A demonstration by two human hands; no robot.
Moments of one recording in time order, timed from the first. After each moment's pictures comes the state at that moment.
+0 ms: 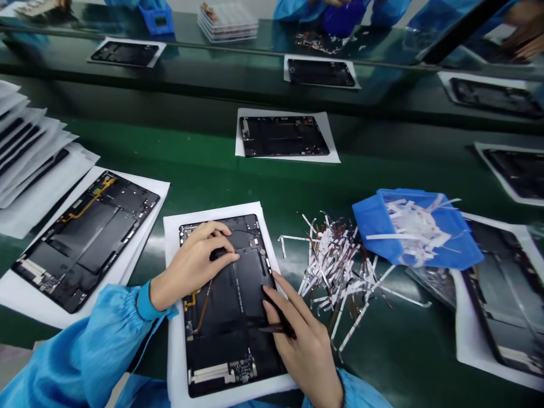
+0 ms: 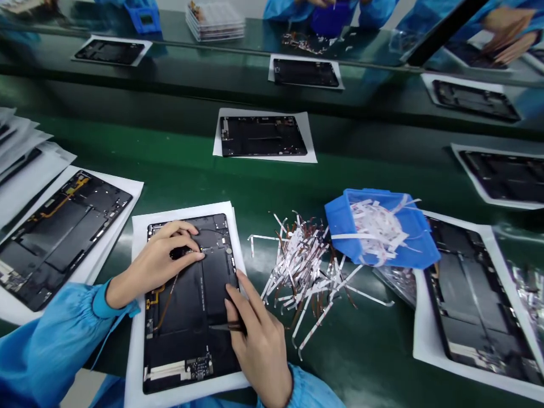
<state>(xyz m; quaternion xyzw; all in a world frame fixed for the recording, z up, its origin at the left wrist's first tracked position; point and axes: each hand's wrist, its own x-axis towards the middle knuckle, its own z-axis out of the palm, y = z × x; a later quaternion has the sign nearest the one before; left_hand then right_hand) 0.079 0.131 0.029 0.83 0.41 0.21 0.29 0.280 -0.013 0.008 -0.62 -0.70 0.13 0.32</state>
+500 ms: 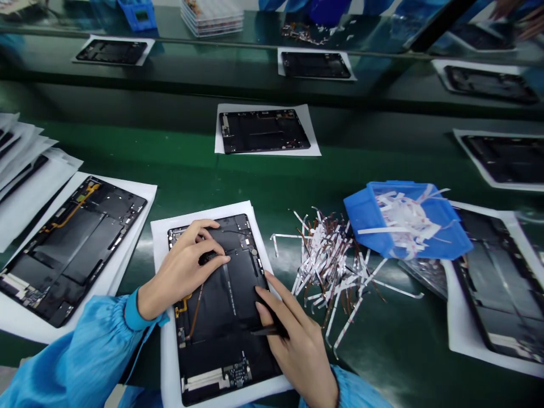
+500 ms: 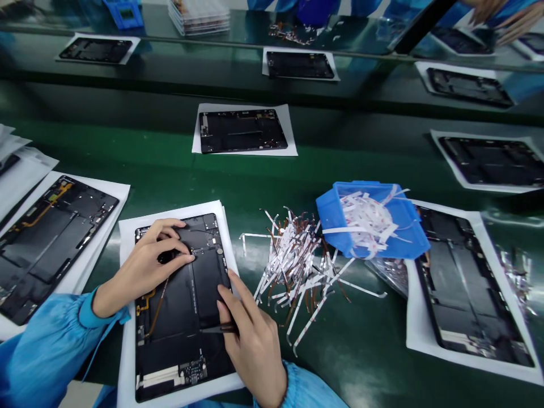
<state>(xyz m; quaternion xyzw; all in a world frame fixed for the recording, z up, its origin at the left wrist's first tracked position) 0.081 0.131 0.032 0.84 0.42 0.21 0.28 0.281 -0.011 0.009 -0.62 -0.70 0.14 0.32</state>
